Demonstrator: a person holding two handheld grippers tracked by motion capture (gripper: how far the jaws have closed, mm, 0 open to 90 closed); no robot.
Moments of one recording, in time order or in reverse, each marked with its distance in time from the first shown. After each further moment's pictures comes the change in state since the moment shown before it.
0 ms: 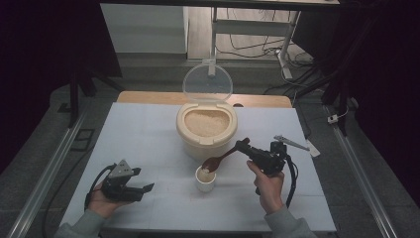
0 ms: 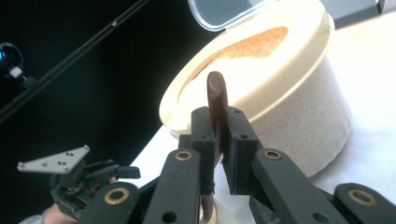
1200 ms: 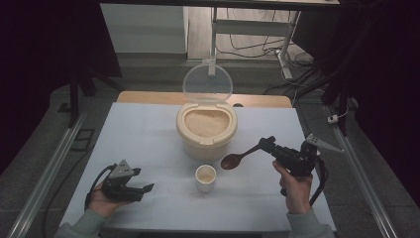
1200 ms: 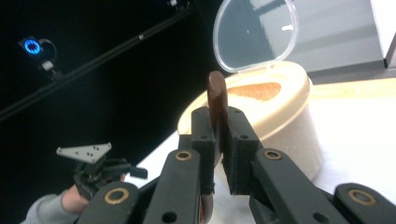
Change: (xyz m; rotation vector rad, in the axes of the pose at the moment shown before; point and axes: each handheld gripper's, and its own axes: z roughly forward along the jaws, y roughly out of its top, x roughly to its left) left arm 0.000 -0.001 0.001 0.006 0.002 0.007; right arm 0.000 0.030 -0.065 -0.065 0.070 -0.144
